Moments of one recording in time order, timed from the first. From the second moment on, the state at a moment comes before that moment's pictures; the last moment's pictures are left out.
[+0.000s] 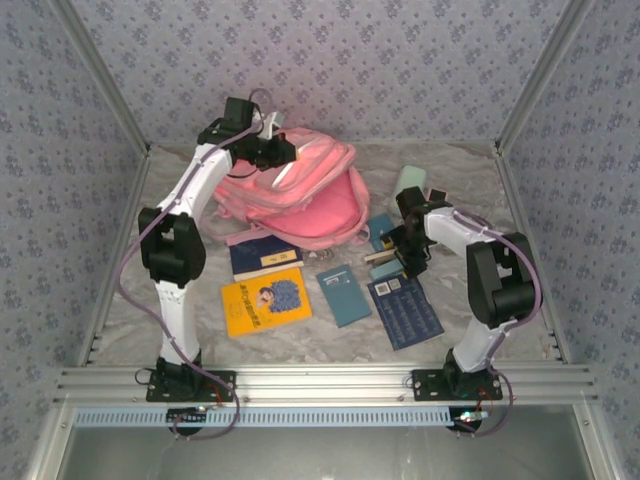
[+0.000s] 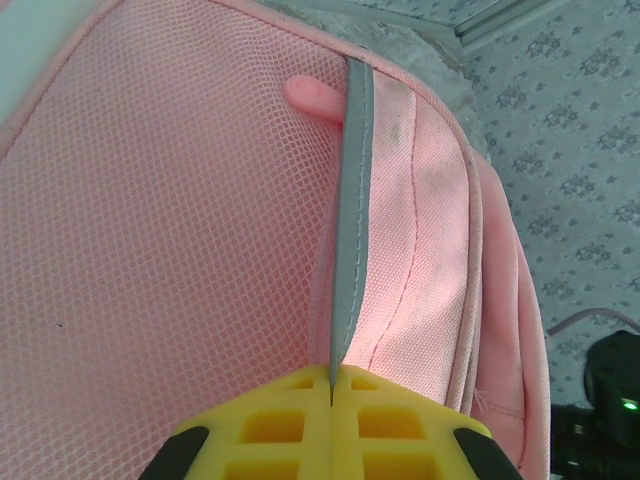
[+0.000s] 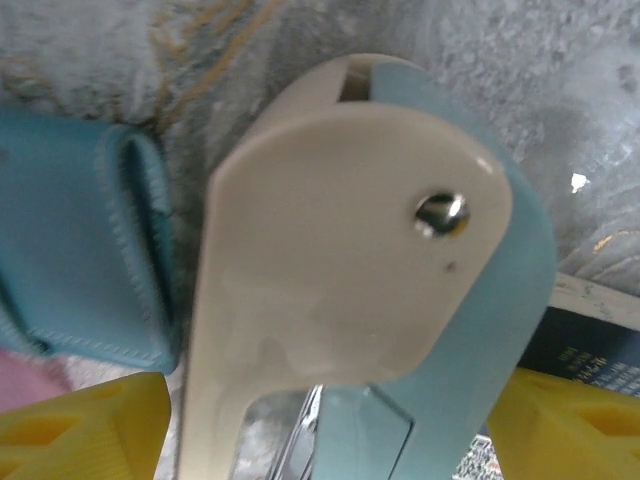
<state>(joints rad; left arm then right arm) -0.27 2.12 2.04 -0.73 0.67 -0.41 0.27 1.74 1.10 -0.76 -0.13 1.29</state>
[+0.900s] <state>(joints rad) -0.26 2.09 2.00 -0.69 0.69 -0.47 0.24 1.68 1.11 -0.77 -0.11 1.29</state>
